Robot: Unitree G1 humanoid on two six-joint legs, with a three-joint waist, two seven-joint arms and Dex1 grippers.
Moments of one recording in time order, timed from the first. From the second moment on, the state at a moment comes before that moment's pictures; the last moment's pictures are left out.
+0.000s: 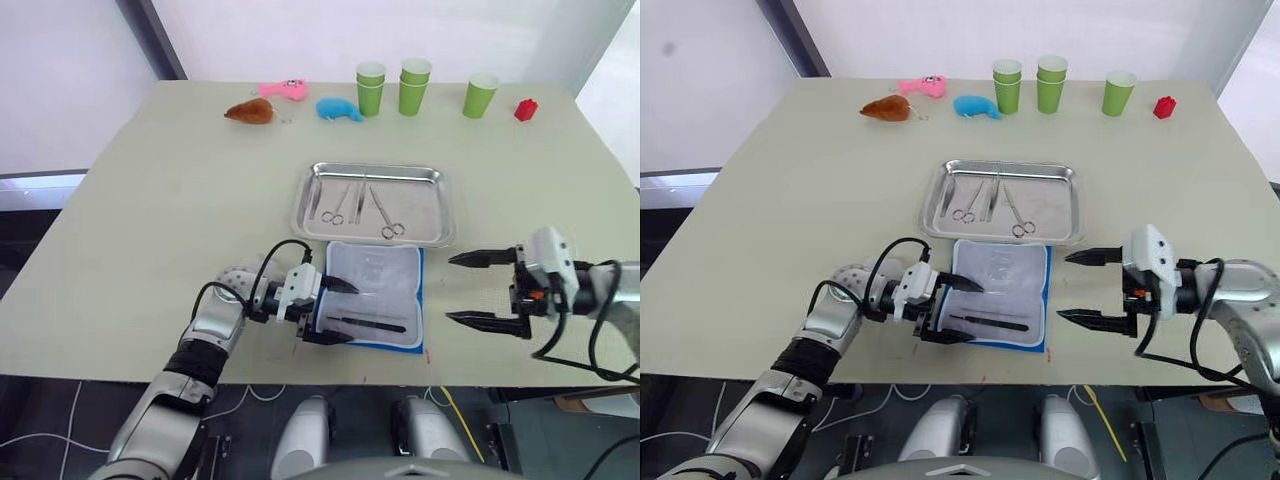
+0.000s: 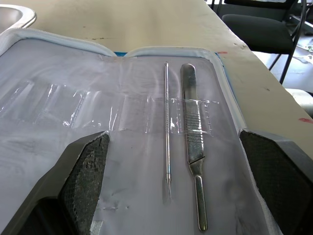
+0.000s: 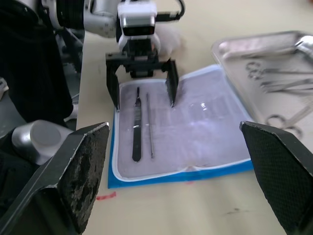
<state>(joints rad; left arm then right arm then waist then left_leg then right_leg) -0.42 0.49 -0.26 0.41 -0.22 -0.18 -1.46 -0.14 -0.85 -0.09 -0.40 0.59 0.44 1.19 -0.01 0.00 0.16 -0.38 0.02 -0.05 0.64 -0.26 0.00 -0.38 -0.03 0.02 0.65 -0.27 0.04</state>
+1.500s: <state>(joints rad) -0.41 0.51 -0.26 0.40 -0.22 -0.16 -1.44 -0.28 -0.55 0.36 0.00 0.12 0.07 1.06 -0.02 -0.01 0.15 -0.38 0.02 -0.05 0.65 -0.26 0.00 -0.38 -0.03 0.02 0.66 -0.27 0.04</state>
